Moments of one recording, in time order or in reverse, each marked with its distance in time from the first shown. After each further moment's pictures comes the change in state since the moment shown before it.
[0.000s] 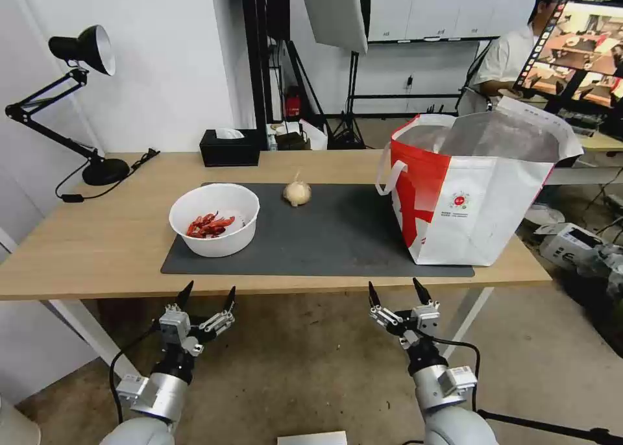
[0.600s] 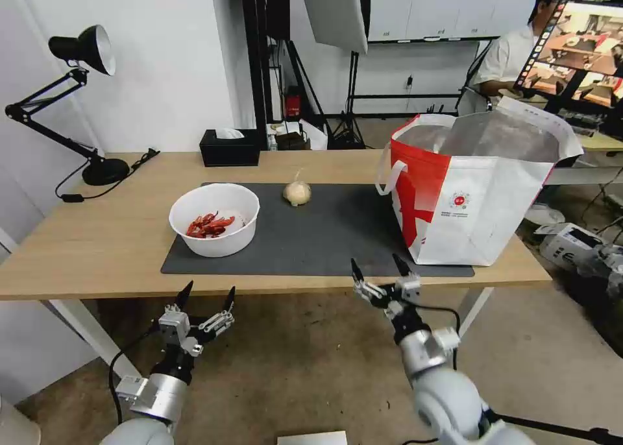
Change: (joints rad) left arm 0.009 -0.001 -0.002 -0.005 0.002 -0.004 0.003; right arm 0.380 -0.084 -0.153 -0.089 0.240 -0.083 -0.086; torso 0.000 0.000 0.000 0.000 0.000
